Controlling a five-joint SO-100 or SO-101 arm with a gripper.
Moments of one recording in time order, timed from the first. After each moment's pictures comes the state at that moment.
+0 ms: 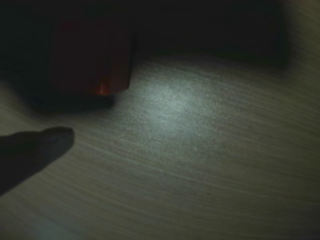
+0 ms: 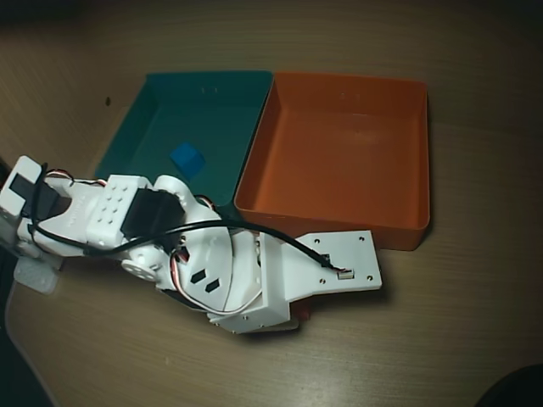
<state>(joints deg) 2.4 41.7 31.7 68.0 -109.3</state>
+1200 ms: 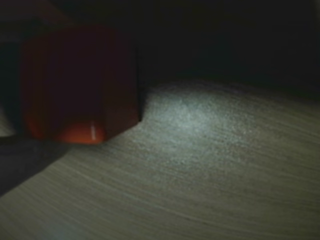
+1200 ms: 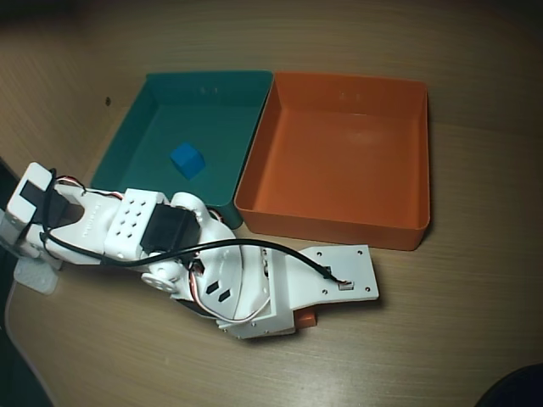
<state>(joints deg) 2.2 37.4 30.5 68.0 -109.4</state>
